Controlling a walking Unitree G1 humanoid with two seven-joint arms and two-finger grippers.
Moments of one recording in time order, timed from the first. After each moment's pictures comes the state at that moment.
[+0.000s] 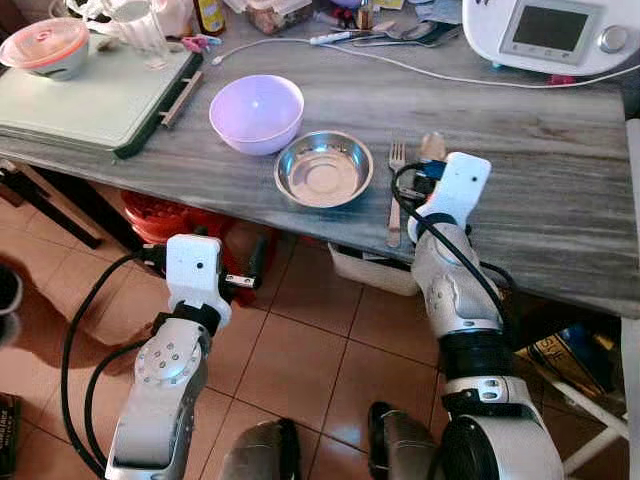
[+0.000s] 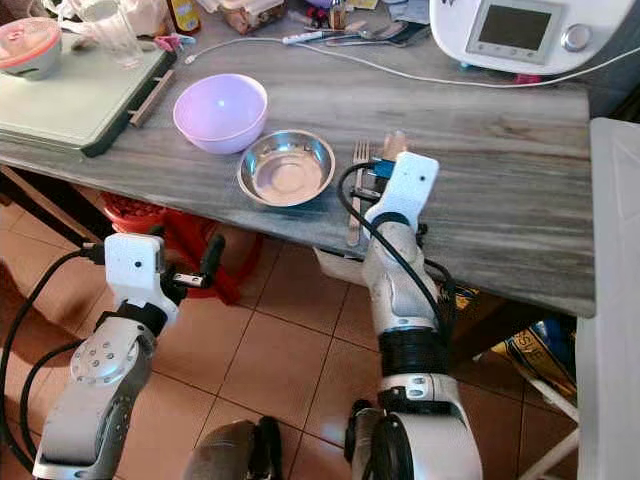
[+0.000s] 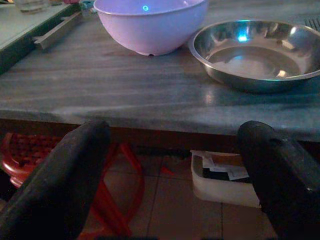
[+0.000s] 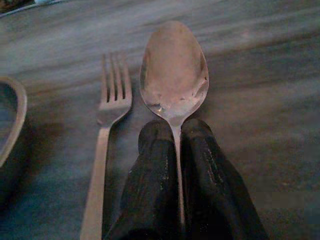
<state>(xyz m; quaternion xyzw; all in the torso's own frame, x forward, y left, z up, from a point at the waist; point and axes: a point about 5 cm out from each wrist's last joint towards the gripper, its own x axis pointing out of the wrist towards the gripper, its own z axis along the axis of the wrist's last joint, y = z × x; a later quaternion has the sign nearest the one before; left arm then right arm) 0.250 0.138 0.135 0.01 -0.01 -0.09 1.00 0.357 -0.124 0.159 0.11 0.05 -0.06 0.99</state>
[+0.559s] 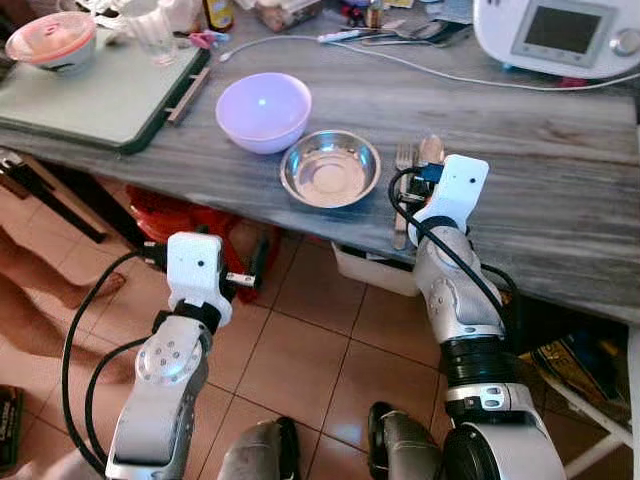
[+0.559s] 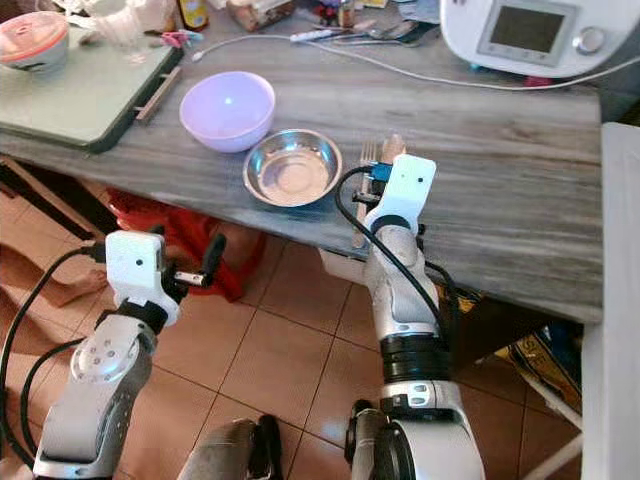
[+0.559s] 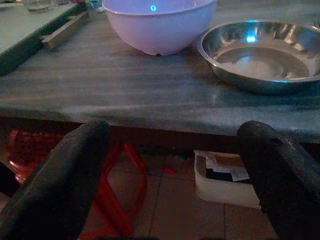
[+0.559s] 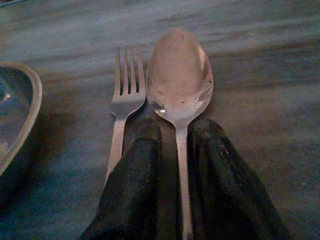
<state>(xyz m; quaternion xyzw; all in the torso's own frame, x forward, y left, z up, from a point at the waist) 0.253 0.138 0.139 0.02 -0.01 -0.09 1.00 0.352 -0.127 0.157 0.08 0.05 -0.07 0.99</state>
